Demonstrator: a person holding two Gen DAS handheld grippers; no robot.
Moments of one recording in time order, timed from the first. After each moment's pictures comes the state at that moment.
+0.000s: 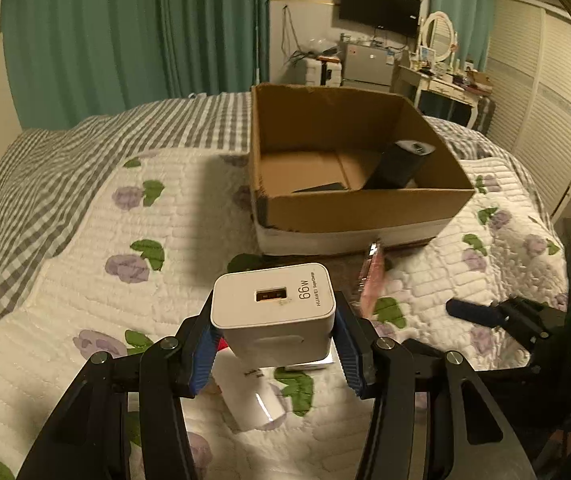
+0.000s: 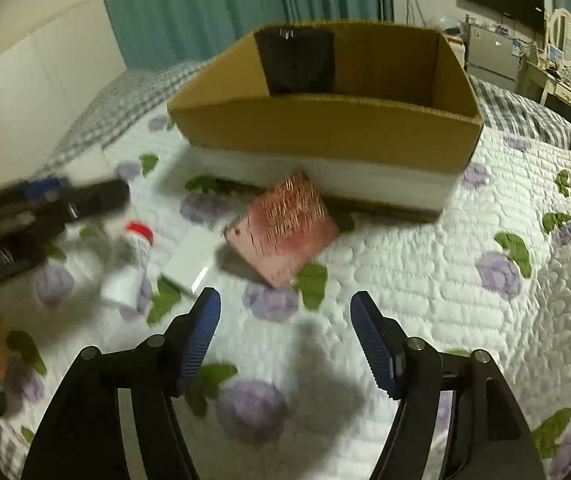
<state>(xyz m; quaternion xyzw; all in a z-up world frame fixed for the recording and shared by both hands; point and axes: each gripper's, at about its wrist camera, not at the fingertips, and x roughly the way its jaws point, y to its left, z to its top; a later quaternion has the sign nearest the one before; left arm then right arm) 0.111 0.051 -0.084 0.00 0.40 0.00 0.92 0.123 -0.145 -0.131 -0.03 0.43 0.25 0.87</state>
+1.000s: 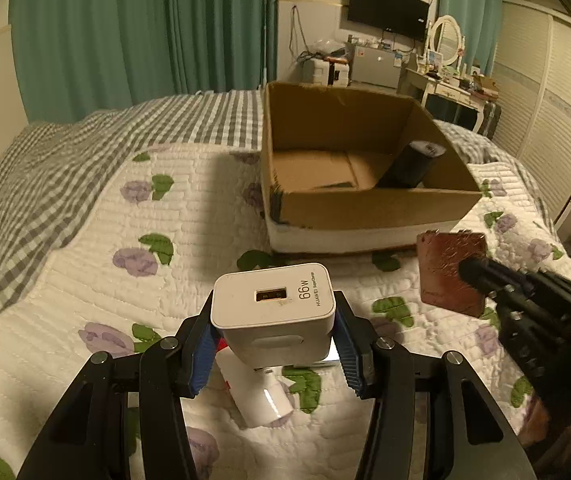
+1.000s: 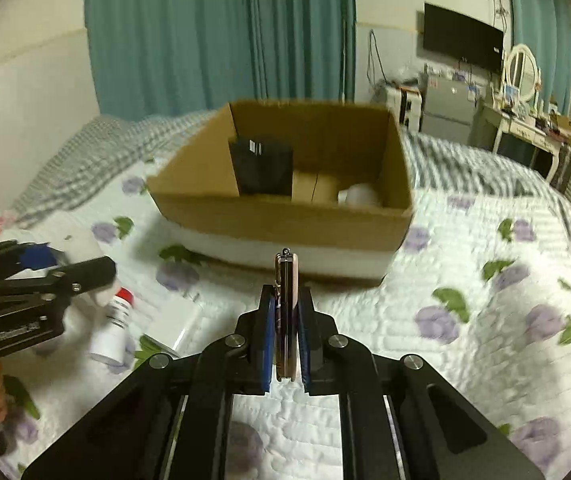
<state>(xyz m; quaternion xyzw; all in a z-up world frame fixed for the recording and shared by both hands) 0.104 0.055 -0.078 -0.01 0.39 0.00 0.92 0.113 -0.157 -0.083 -0.04 0.34 0.18 0.92</state>
